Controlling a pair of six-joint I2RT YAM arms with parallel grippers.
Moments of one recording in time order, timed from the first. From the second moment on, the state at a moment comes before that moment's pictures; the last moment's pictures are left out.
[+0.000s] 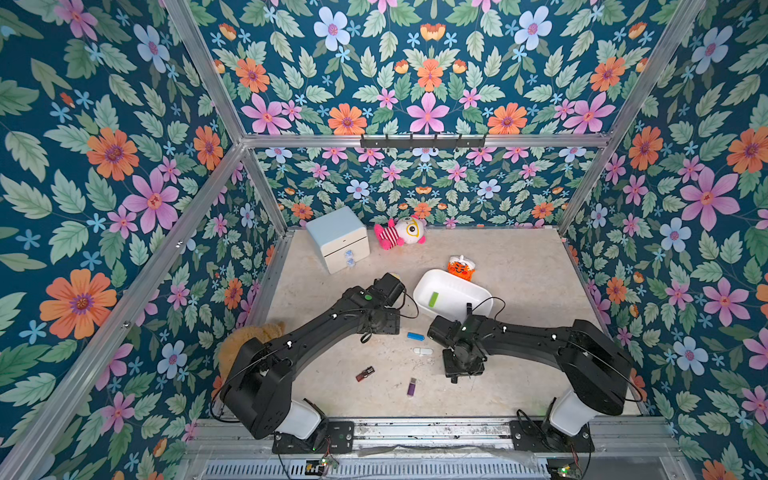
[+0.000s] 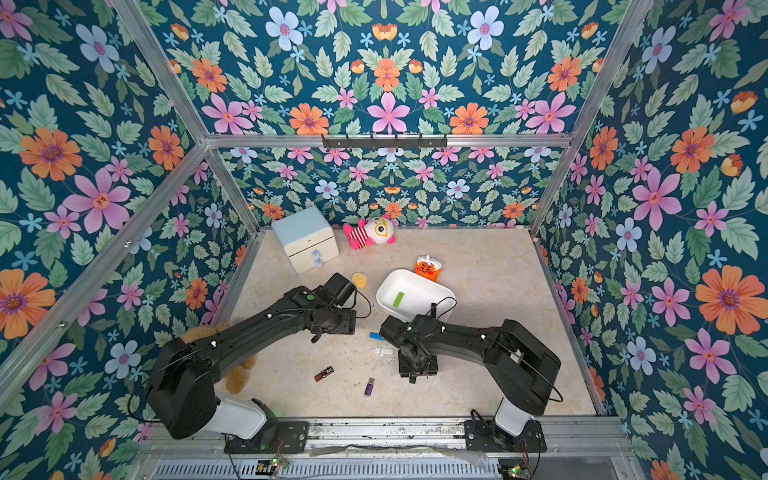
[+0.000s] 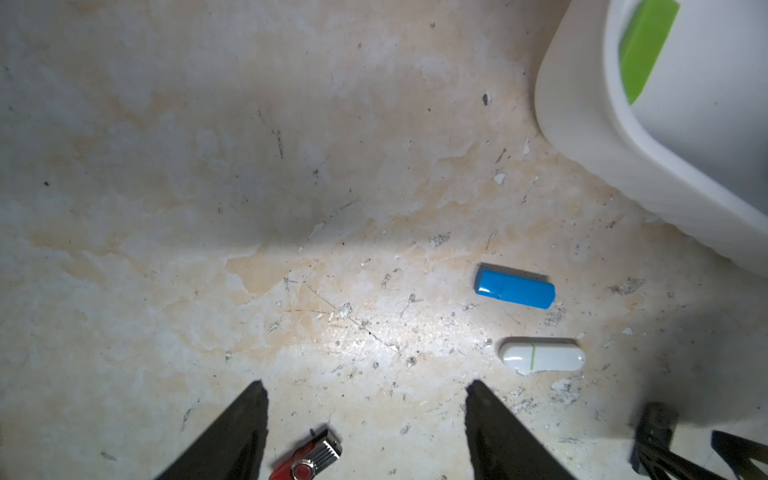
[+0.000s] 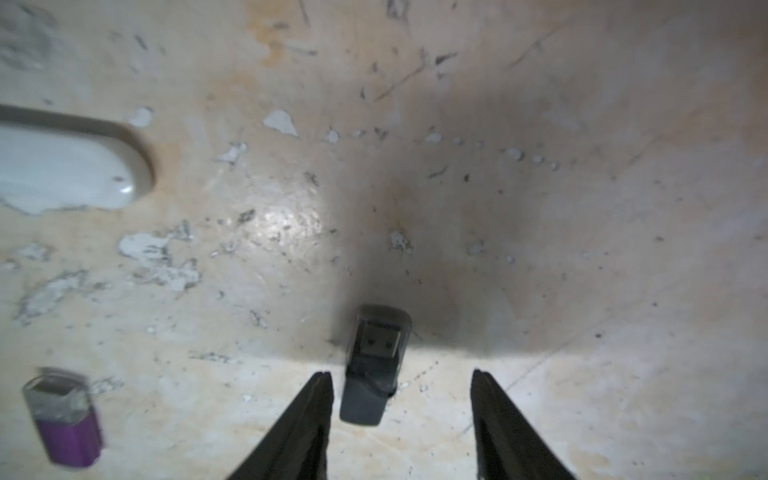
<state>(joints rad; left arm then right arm) -0.71 1.46 1.06 -0.87 -0.15 -0.60 1.00 1.69 0.98 -0.88 0.00 0.89</state>
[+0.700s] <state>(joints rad) -0.72 1.33 0.86 -0.84 -0.09 -0.68 1.01 1.68 0.96 -0.85 -0.02 0.89</state>
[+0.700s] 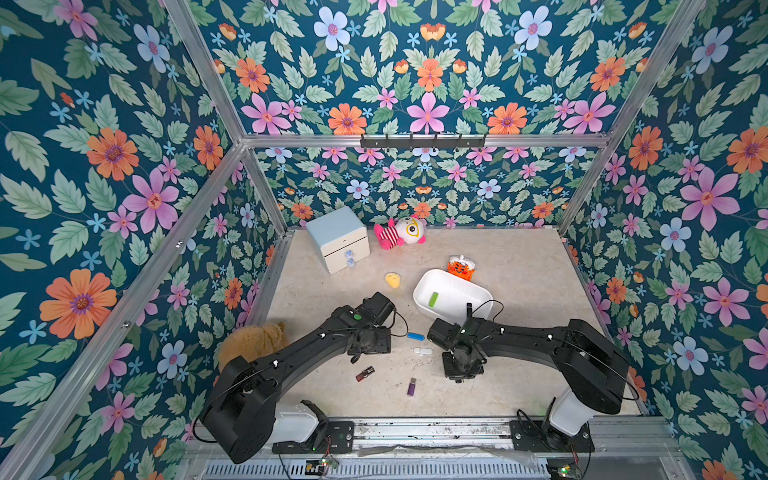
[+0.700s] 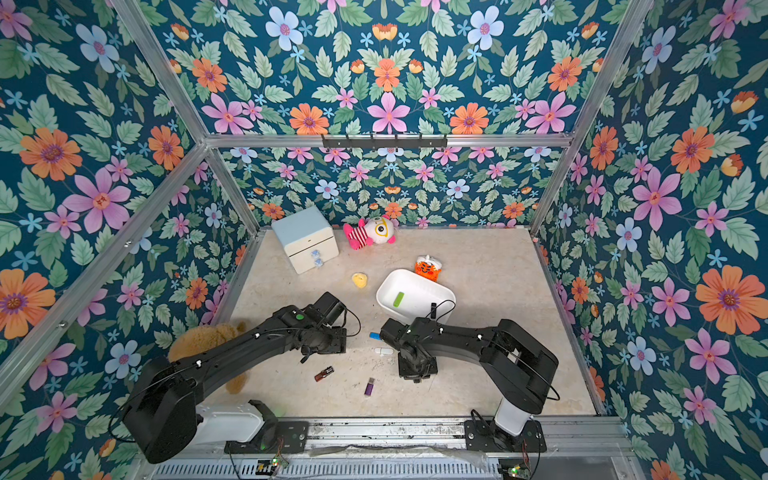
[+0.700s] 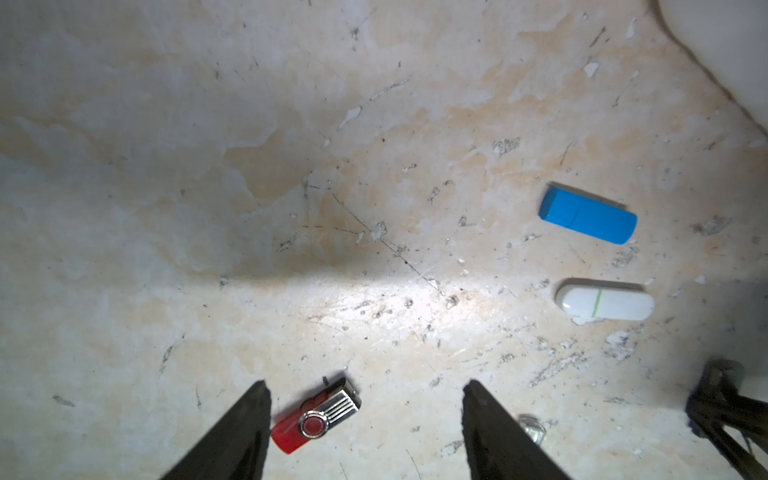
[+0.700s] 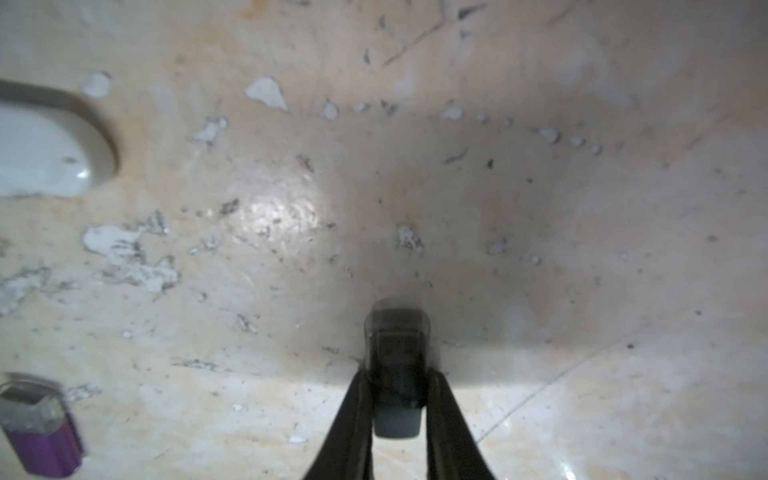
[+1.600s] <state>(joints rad) -0.74 1.22 0.60 -0.80 -0.03 -0.81 1.01 1.66 0.97 -0.87 -0.01 0.89</state>
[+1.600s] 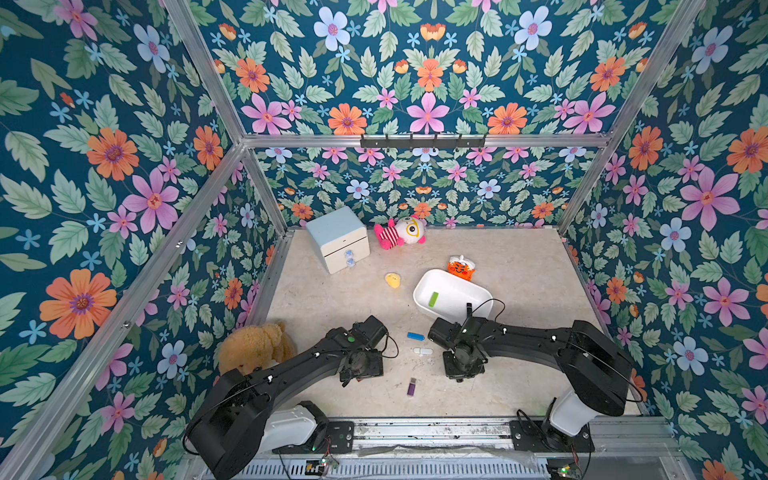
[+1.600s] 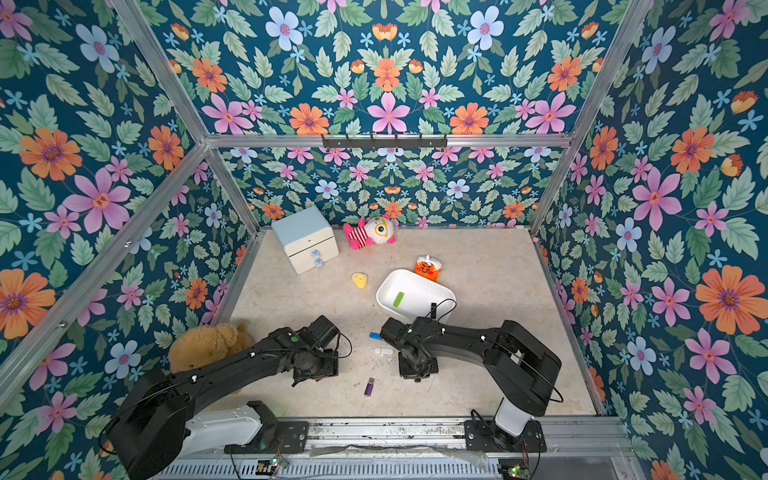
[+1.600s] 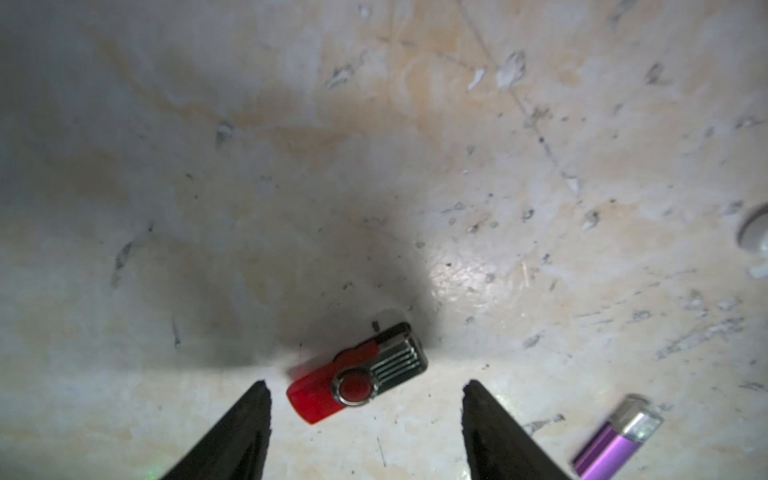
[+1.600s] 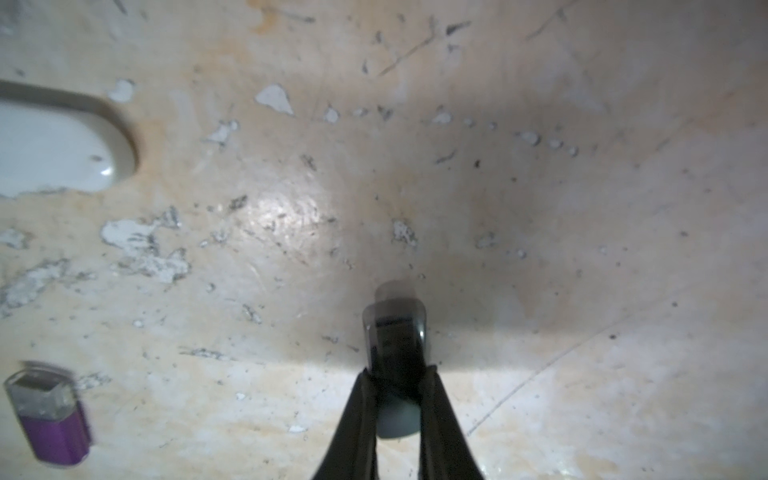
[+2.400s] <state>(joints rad) -0.76 1.25 0.57 -0.78 -0.02 -0.84 1.00 1.70 0.99 -0.89 0.00 0.88</state>
